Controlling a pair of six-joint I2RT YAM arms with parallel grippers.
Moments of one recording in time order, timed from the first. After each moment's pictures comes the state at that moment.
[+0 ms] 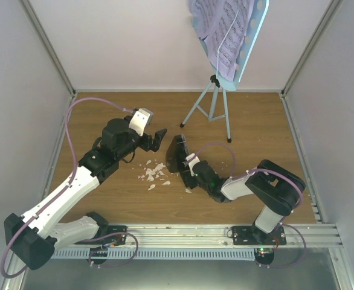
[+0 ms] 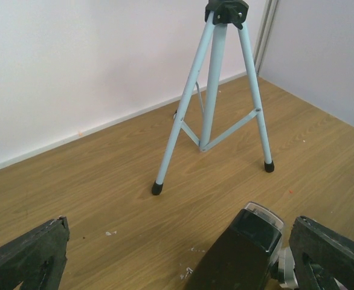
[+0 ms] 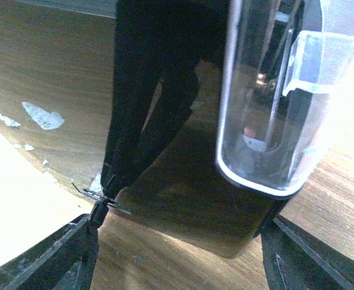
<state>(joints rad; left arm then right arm) -0.56 1.05 0.95 -0.20 0.02 -0.01 0.87 1.68 0.47 0.58 0.23 0.13</state>
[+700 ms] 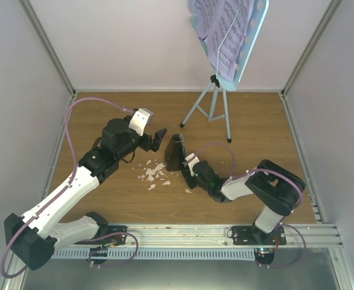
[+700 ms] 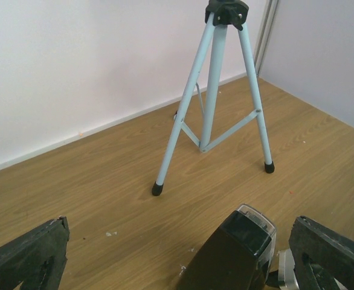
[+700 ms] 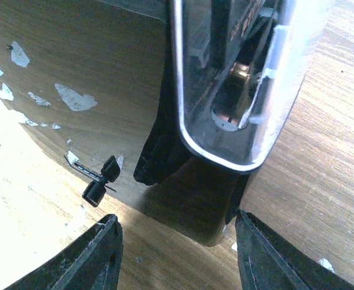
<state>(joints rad) -0.56 1.05 0.95 -0.19 0.02 -0.01 0.87 1.68 0.46 0.59 0.22 0.10</state>
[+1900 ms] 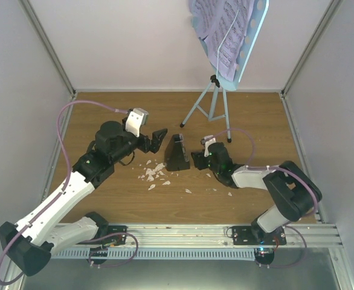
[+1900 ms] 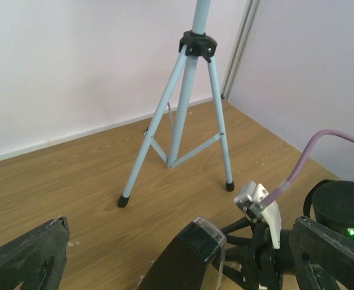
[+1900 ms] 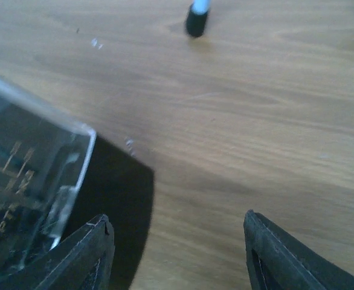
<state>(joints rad) -0.58 0.99 0.95 -0.18 0.10 -0.15 0.59 1.53 0.53 0.44 0.06 0.30</state>
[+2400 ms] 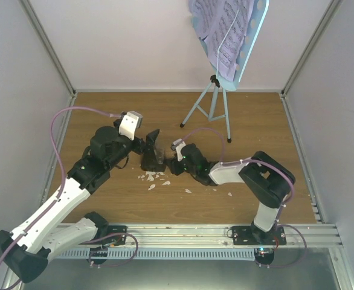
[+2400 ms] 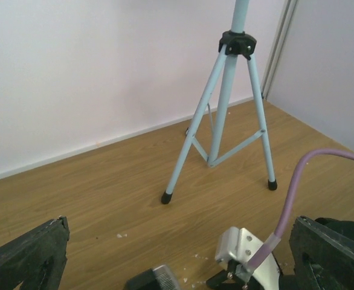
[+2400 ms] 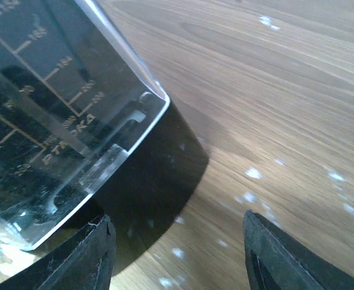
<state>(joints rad) -0.58 0.91 0.91 -0.22 -0.04 -0.06 0.82 1.77 0.75 0.42 0.01 0.25</state>
